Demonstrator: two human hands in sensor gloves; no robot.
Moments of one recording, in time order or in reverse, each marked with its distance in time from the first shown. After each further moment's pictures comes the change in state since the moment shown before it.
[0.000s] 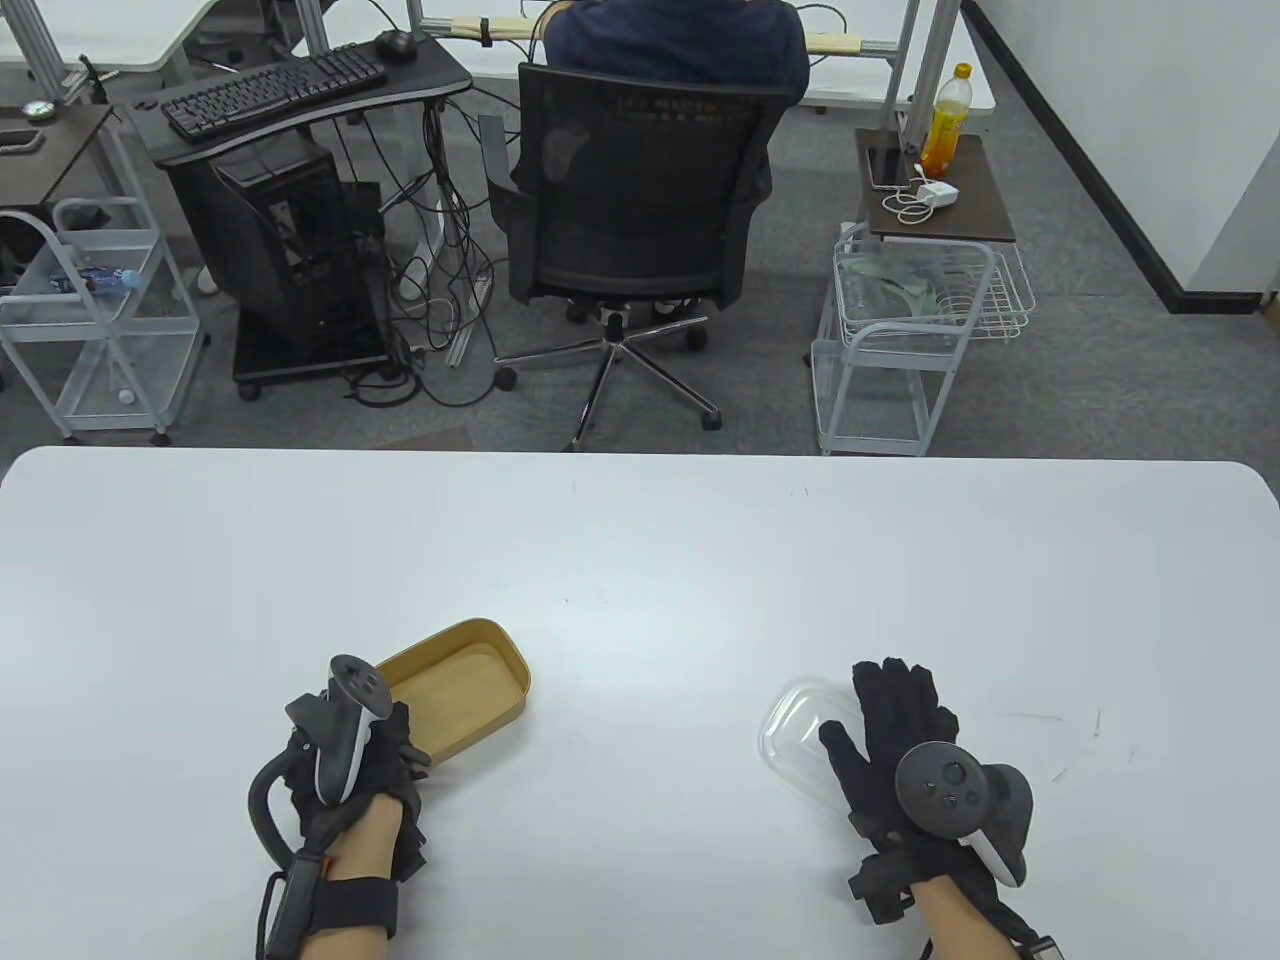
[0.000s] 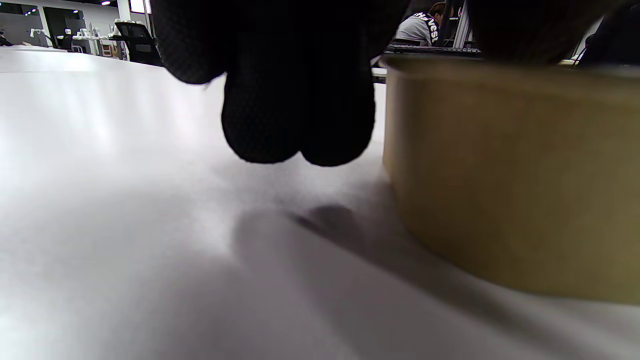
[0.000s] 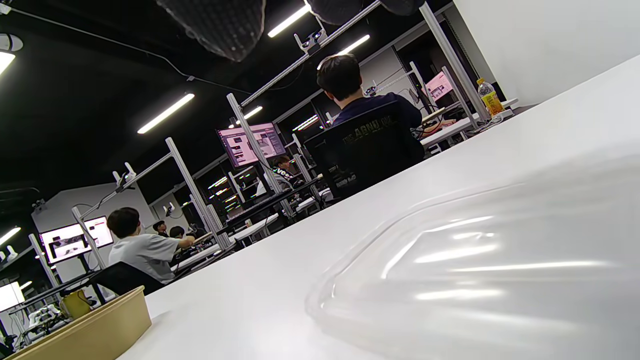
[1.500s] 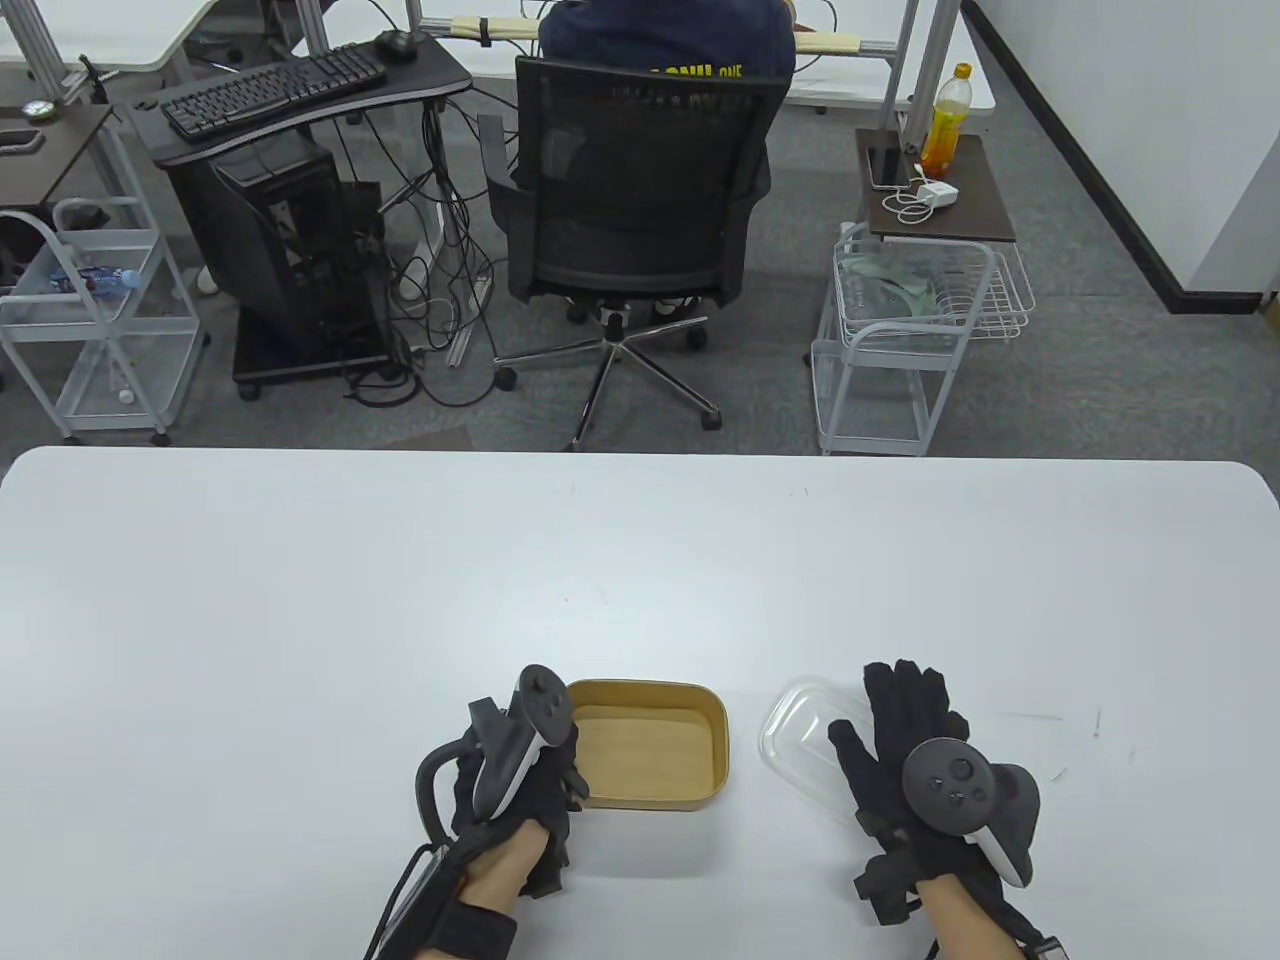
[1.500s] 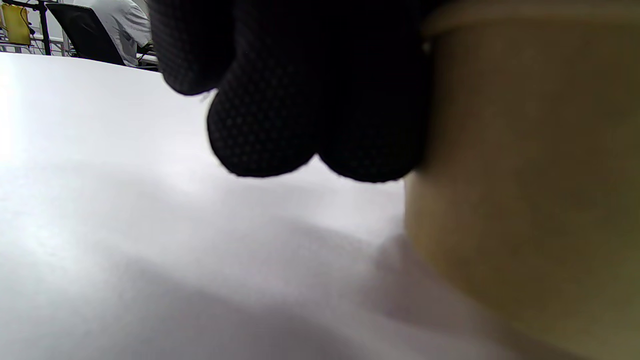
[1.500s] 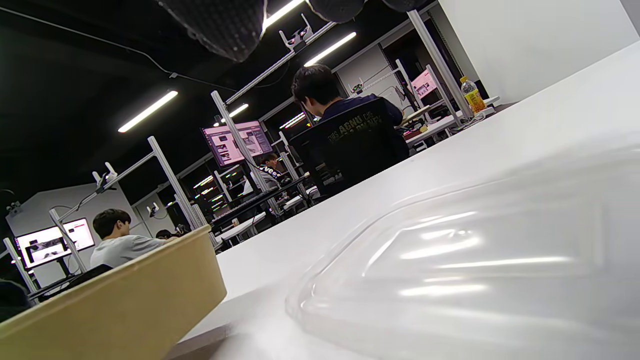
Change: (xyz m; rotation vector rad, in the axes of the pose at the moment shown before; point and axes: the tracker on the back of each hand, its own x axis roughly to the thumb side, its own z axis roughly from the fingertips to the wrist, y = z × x) left_hand 0.101 -0.015 0.106 0.021 -0.450 0.012; right_hand -0.005 -0.003 0.000 0.007 0.046 0.003
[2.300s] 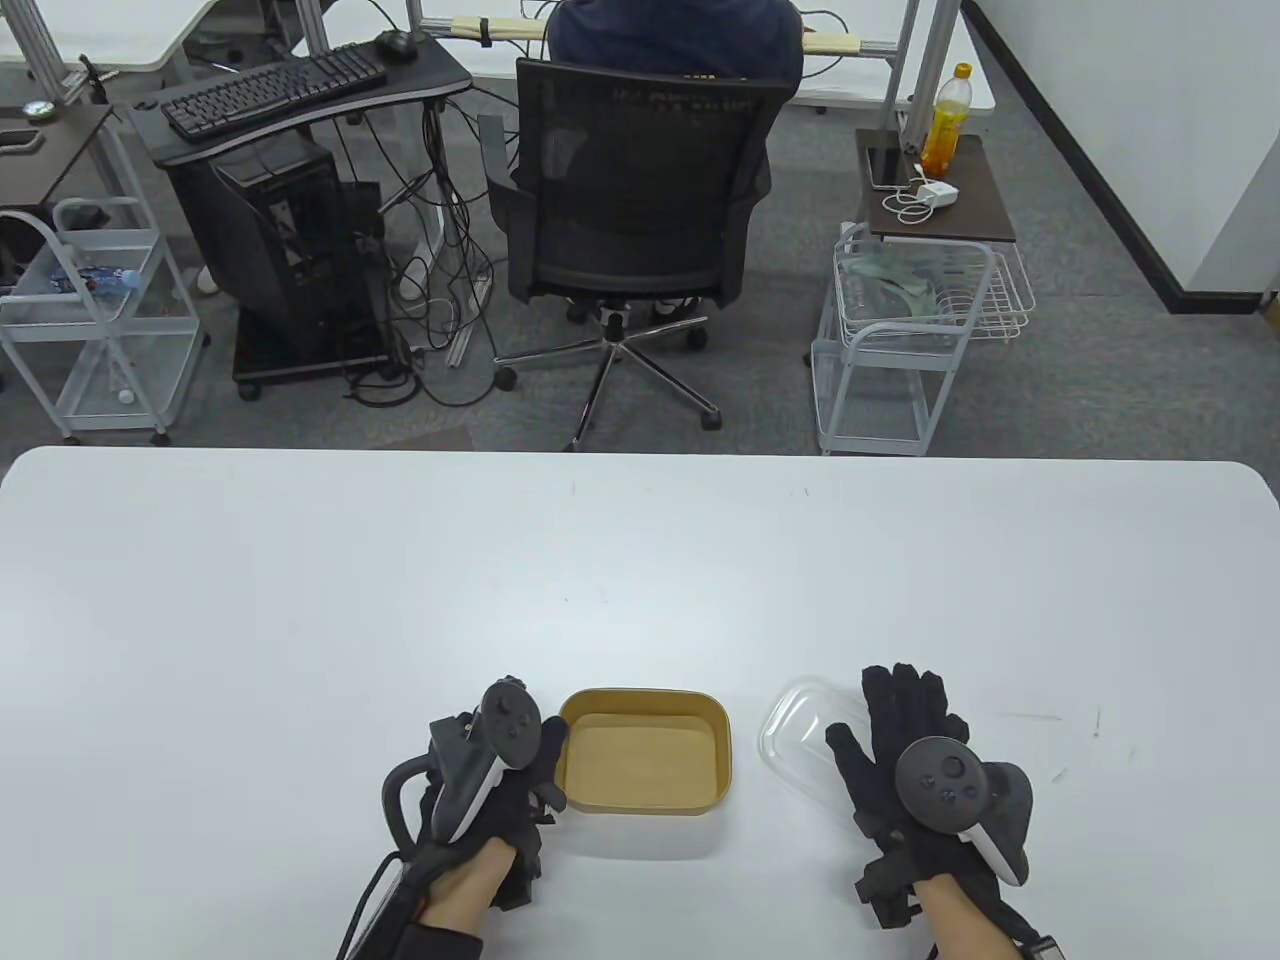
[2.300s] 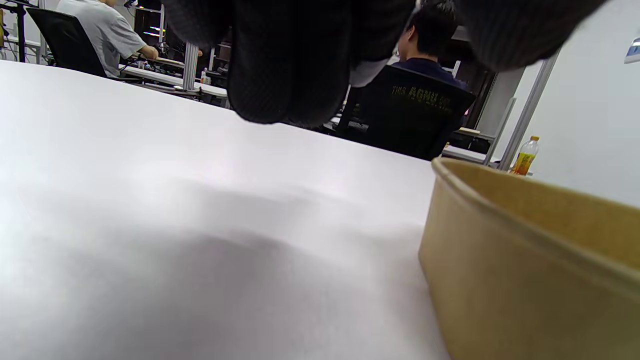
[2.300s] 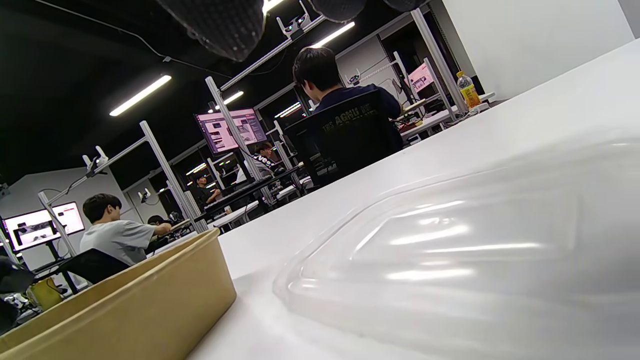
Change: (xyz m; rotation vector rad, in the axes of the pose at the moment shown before) left_hand -0.034 0.017 0.012 0.077 -0.081 0.078; right_hand 0.001 0.003 0.000 0.032 0.014 0.043
